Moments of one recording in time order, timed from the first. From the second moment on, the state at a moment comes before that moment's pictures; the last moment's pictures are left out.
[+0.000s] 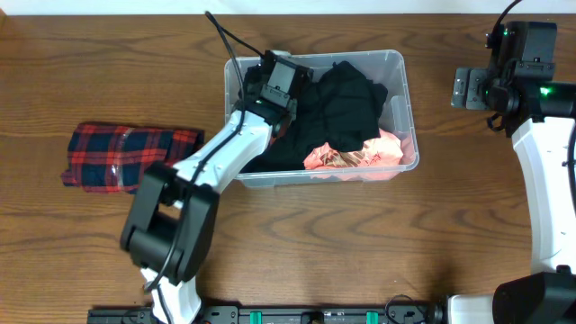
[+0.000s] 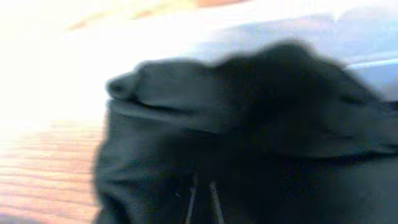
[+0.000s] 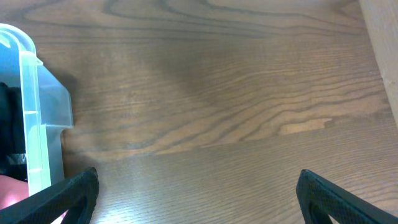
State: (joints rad) left arm -0.48 1.92 1.38 -0.34 -0.40 -0.27; right arm -0.07 1.56 1.50 -0.86 0.22 -0.01
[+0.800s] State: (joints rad) left arm -0.48 1.73 1.34 -0.73 -0.40 -0.37; right arm -0.07 1.56 1.50 -0.86 0.22 -0.01
